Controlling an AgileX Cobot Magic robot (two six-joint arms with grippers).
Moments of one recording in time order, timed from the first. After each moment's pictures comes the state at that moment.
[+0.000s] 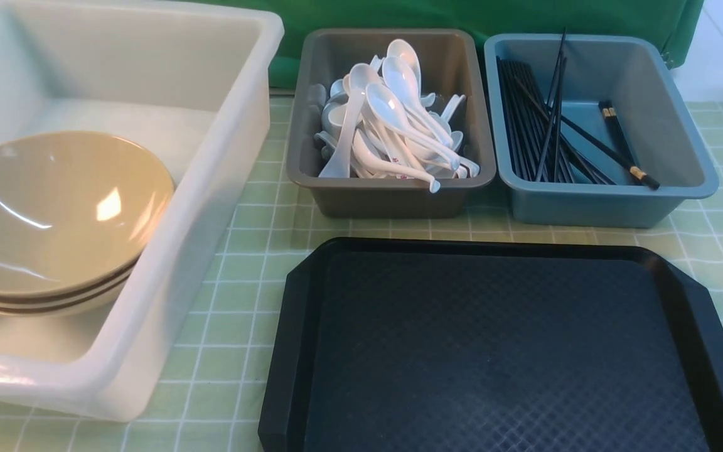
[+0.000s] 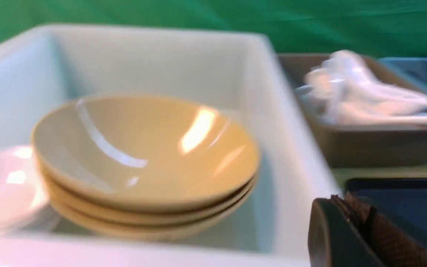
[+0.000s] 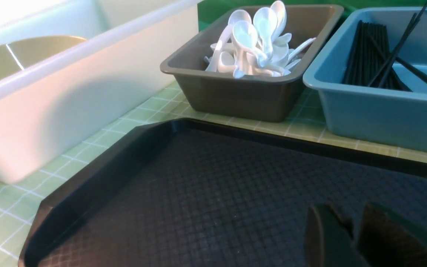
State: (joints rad) right arm 0.31 -0.01 -0.18 0.29 0.35 -0.10; left arm -0.05 -0.02 -0.18 -0.13 0.46 0.09
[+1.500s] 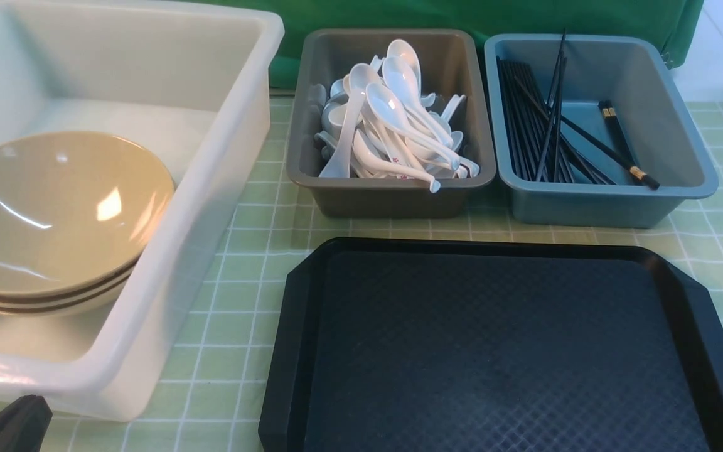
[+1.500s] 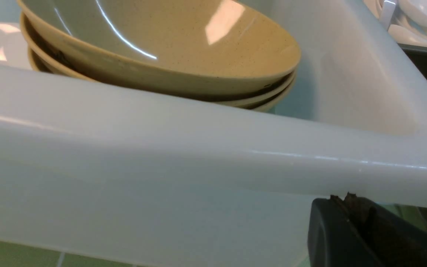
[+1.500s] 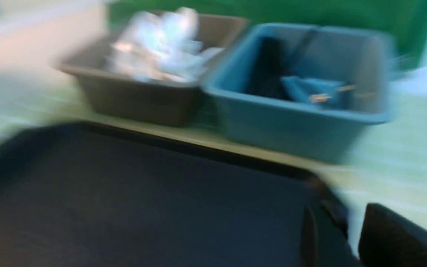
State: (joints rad) right arm 0.00 -0.01 -0.16 0.24 0.35 -0.35; left arm -0.08 -0.02 0.02 -0.08 0.34 0.00
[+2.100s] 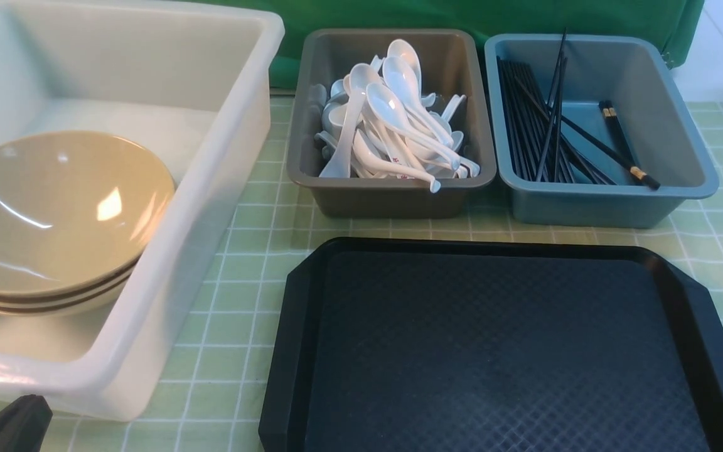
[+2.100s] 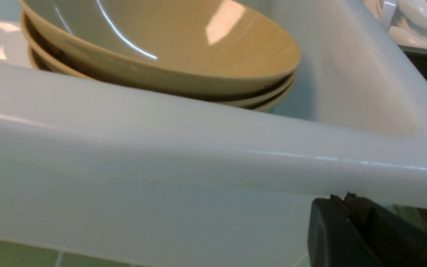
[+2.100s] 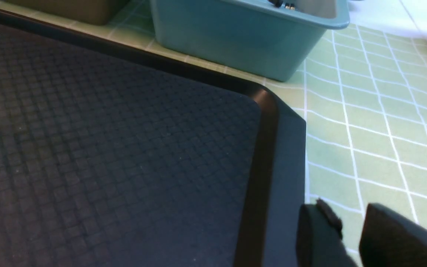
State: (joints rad) right arm -0.09 -0.01 0.00 0.23 0.30 -0.42; left arm -0.08 -0.02 0.02 -0.08 0.34 -0.01
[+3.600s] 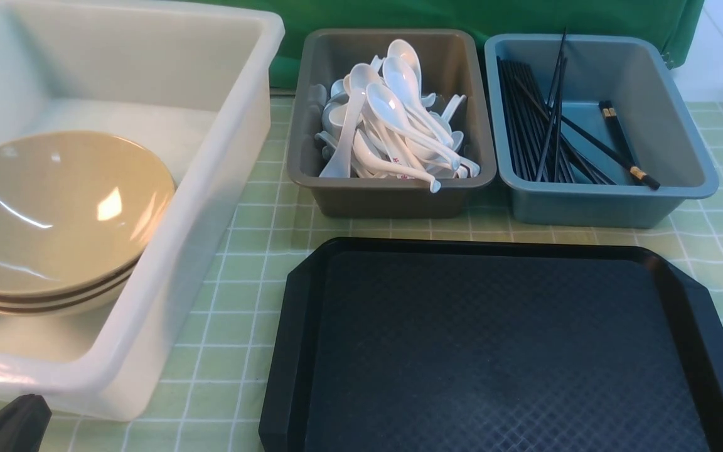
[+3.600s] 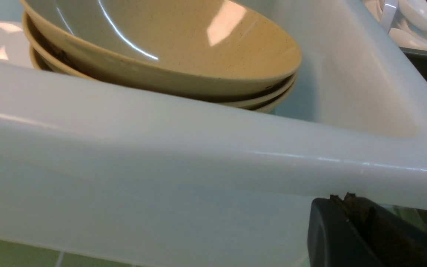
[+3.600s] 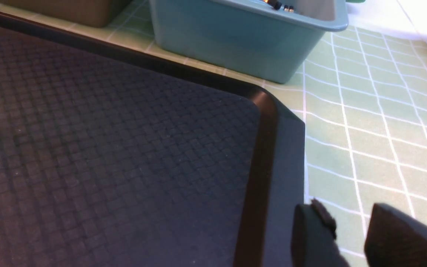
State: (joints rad) right arm -0.09 -0.01 0.01 0.23 0.30 -0.42; left arm -0.08 -0.02 0.02 -0.07 0.34 -0.01
